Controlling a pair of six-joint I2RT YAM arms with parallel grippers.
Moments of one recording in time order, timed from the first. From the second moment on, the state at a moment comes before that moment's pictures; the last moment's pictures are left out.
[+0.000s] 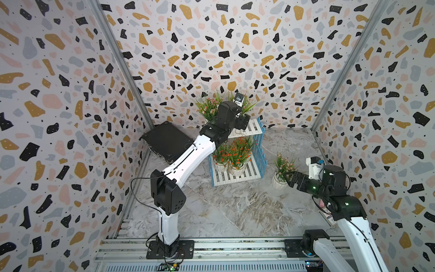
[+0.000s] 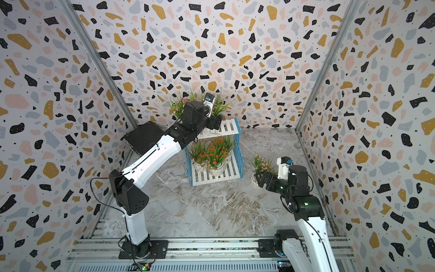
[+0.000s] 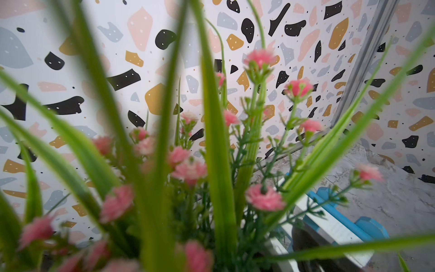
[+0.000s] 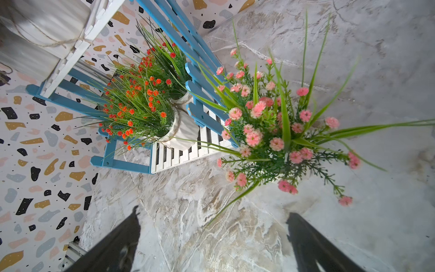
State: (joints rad) left arm -0.62 1.91 2.01 -0.36 -0.25 0.09; right arm 0.07 0.69 0.79 -0.74 -0.42 0.43
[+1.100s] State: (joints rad) left arm -0.62 1.62 1.94 -0.31 0.06 -0.04; right arm 0.07 0.84 0.89 -0.64 -0.43 0.45
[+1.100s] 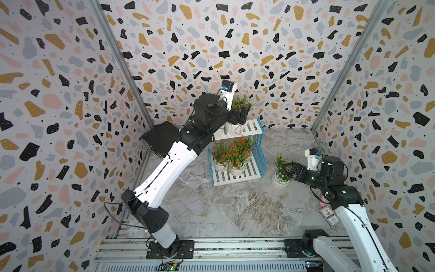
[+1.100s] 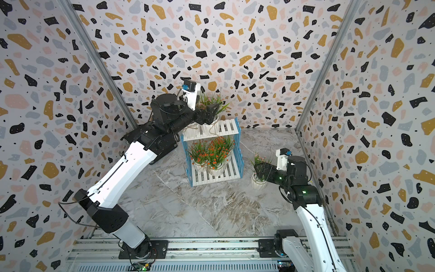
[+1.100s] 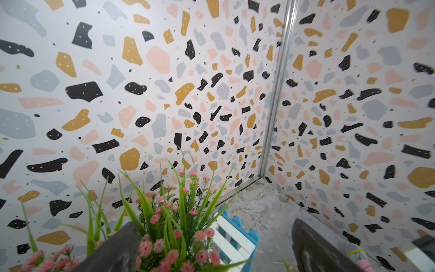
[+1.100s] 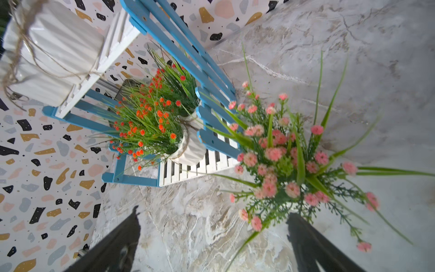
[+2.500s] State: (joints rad) left arm -0.62 0.80 0.87 -0.45 -0.07 -0.33; right arm 0.44 1.75 1.71 -0.37 -0.05 0.08
